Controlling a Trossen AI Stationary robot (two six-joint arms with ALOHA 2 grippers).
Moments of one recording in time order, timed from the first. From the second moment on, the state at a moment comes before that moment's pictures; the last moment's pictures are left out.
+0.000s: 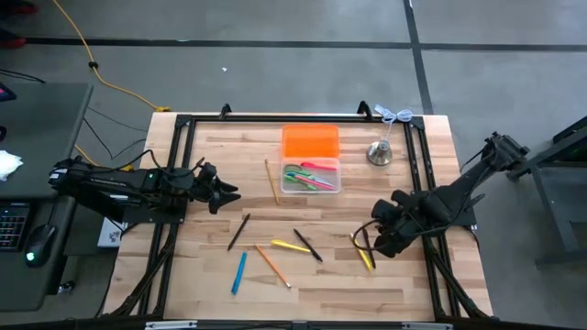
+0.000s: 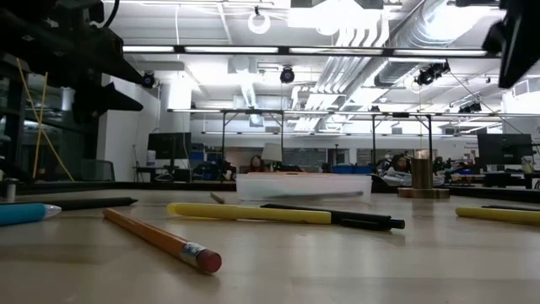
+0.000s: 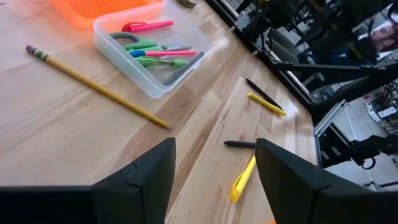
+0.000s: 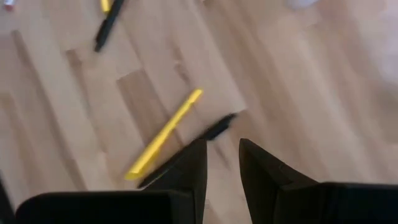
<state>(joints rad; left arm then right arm) -0.09 0.46 0.26 -0.18 -0.18 -0.79 0.62 1.20 0.97 -1.06 0.31 1.06</state>
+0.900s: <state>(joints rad) -0.09 0.46 0.26 -0.18 -0.20 -0.82 0.56 1.23 0.62 -0.36 0.03 0.90</state>
